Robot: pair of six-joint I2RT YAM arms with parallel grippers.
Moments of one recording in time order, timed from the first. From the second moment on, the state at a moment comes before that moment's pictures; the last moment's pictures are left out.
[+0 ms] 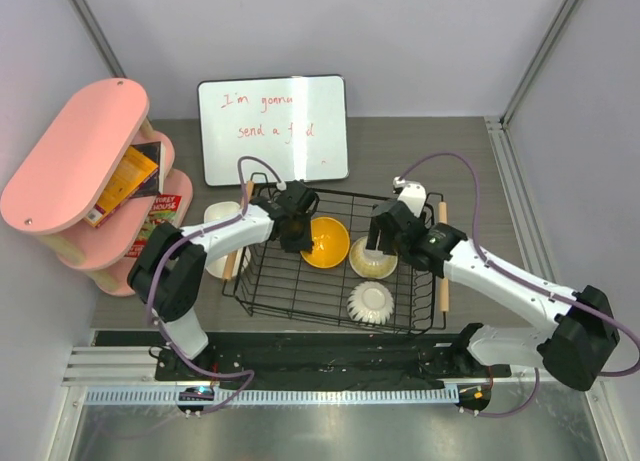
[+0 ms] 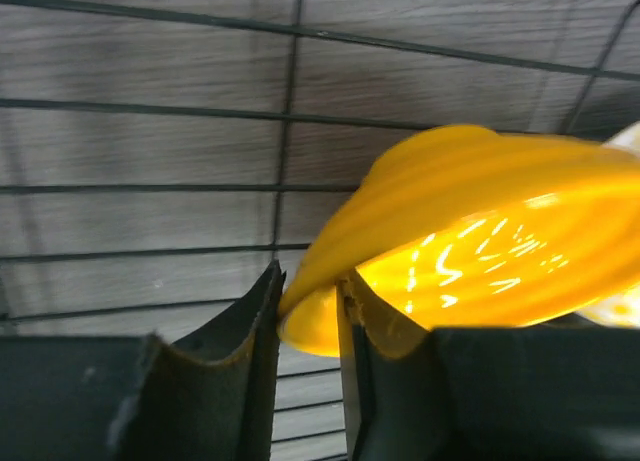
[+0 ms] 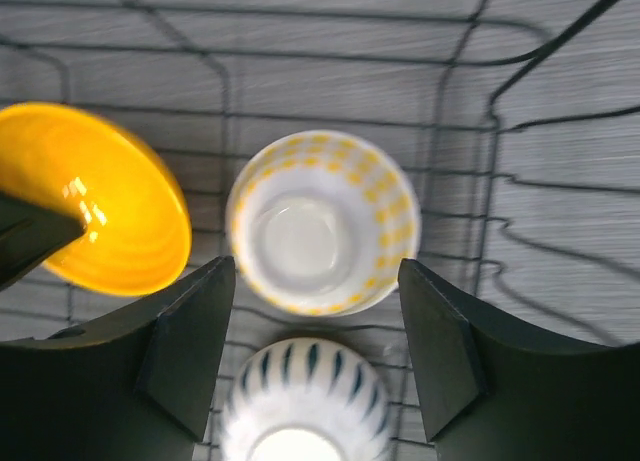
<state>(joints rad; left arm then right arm) -0.67 1.71 1.14 -0.55 -0.04 -0.69 0.80 1.20 0.90 -0.58 0.48 0.75</state>
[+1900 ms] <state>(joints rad) -0.67 1.37 1.26 -0.57 0.06 -0.67 0.39 1.22 1.22 -0.58 0.17 0.53</state>
